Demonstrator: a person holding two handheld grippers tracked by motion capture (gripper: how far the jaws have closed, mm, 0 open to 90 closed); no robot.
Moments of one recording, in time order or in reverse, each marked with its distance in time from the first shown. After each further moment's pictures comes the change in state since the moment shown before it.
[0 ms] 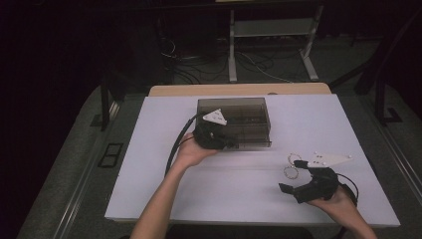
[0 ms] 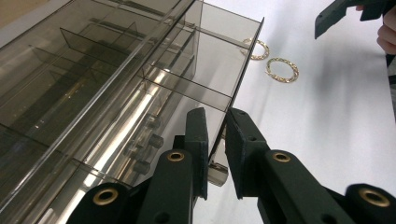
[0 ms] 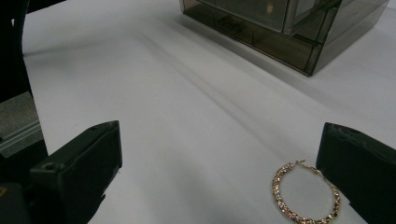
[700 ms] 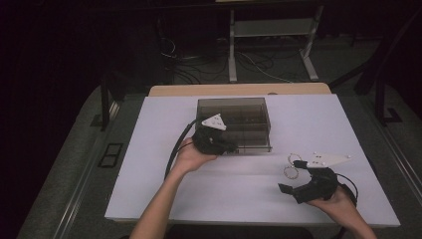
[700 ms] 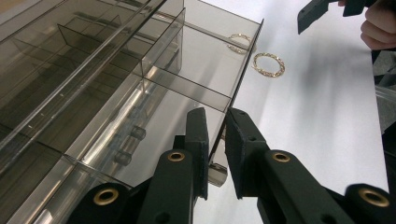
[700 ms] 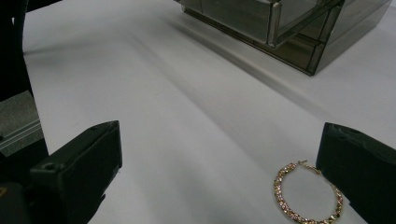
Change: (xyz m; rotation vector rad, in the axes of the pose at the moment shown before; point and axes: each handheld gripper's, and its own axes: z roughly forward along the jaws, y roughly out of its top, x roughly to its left) left arm -0.013 -0.007 -0.003 0.000 -0.015 -0.008; right arm 0.001 0.000 0.001 0.005 0.003 -0.001
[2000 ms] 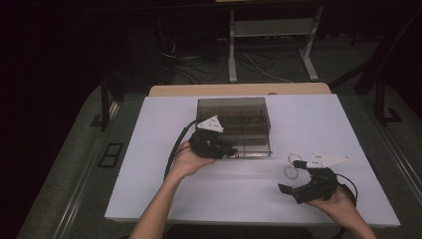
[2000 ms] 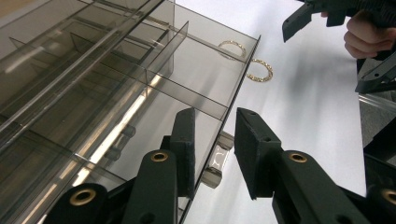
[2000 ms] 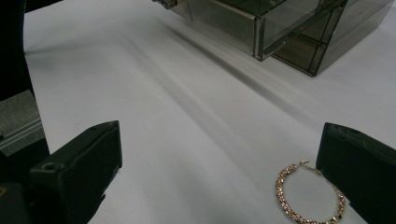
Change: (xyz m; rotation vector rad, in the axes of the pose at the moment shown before) left arm -0.012 -0.002 -0.014 -0.036 0.004 -0.023; right arm 0.001 0.000 0.000 0.004 0.003 0.001
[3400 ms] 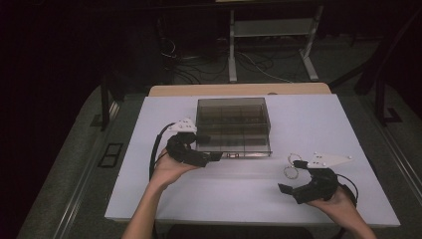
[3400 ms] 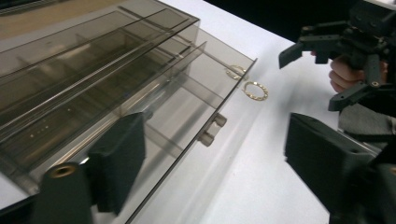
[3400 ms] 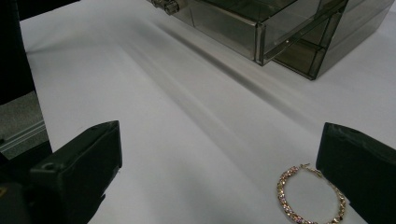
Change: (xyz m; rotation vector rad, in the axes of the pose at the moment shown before) left arm -0.011 -0.025 -0.055 -0.141 0.074 -0.155; right arm 0.001 0.001 -0.002 -0.015 -0.001 -0.006
